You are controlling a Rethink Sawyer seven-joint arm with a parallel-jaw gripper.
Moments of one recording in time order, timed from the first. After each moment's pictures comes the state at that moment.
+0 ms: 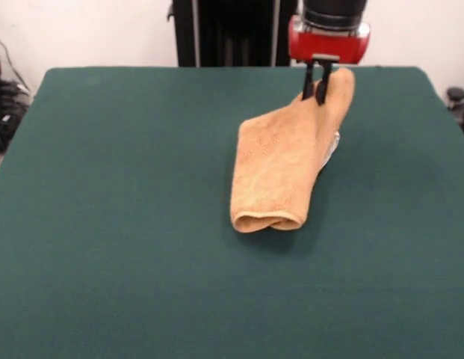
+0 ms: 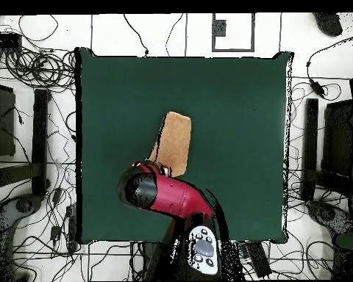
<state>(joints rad) 0.05 -0.67 -0.13 1.95 0.28 0.25 1.64</state>
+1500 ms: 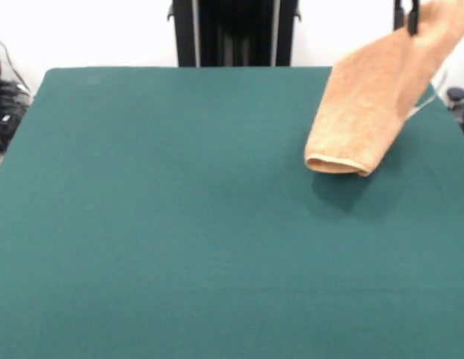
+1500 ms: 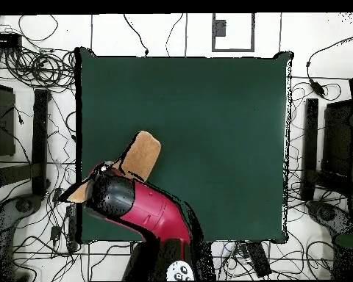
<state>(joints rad) 0.14 -0.86 -0.08 2.02 0.61 0.51 1.89</state>
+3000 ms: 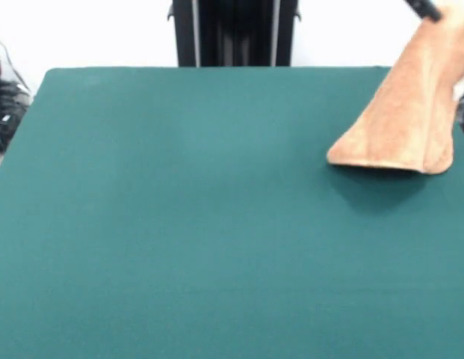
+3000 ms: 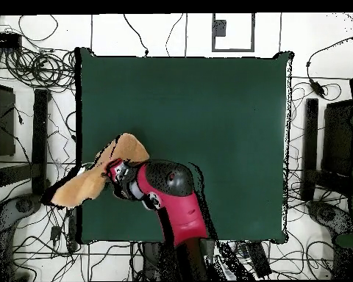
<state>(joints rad) -0.12 -0.79 0.13 2.21 1.19 0.81 1.51</state>
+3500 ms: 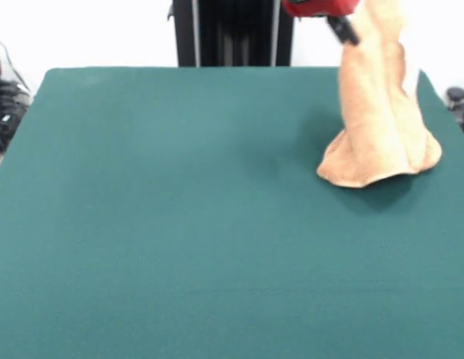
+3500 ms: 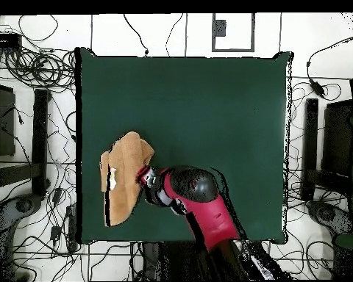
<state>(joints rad) -0.29 -0.77 0.13 2.21 0.88 0.64 1.47</state>
